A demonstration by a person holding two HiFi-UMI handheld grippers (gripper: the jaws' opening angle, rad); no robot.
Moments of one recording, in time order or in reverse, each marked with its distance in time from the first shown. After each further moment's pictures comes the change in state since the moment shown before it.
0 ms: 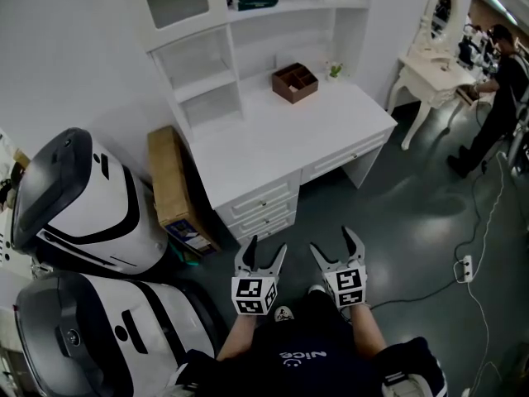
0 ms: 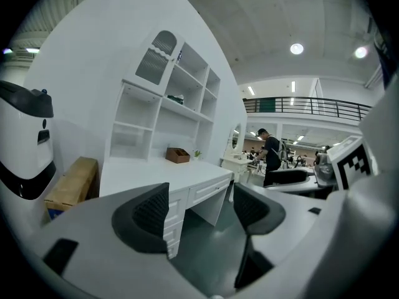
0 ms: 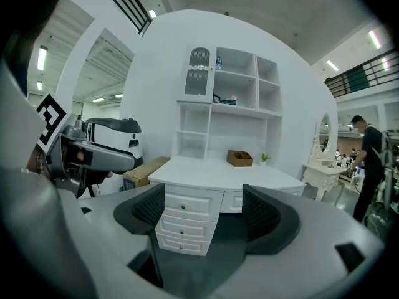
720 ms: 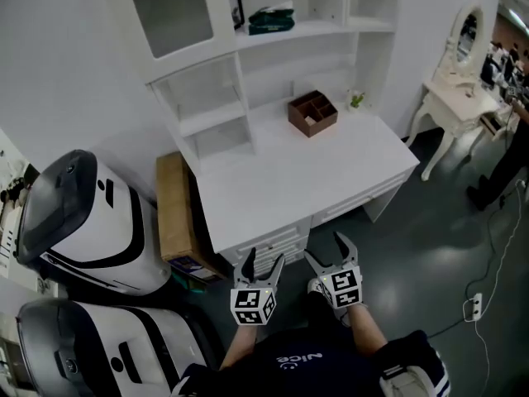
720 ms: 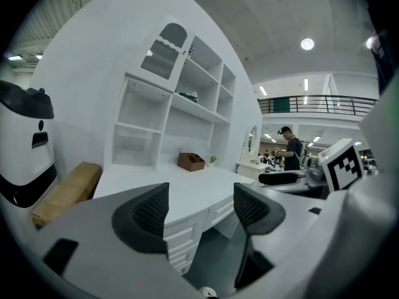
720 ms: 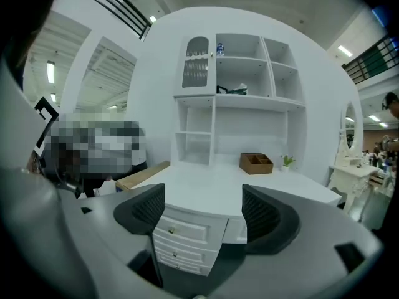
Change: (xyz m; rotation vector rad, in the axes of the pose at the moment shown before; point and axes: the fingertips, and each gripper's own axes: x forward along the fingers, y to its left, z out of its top) left arm 0.117 0.069 0.040 -0.019 -0.029 0.127; right arm 0.161 -0.053 0.041 -0.002 -0.040 0.167
